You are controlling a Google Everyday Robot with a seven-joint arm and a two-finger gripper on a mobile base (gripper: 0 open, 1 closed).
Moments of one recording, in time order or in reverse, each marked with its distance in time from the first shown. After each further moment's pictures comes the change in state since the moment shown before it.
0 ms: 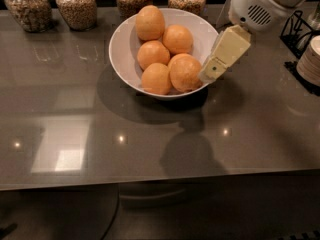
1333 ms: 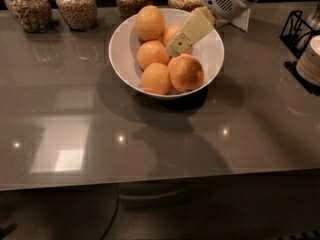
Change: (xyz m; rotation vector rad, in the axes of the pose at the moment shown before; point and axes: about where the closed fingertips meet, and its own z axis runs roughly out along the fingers) arm -0.072 -0.033 0.032 0.025 -0.210 0.070
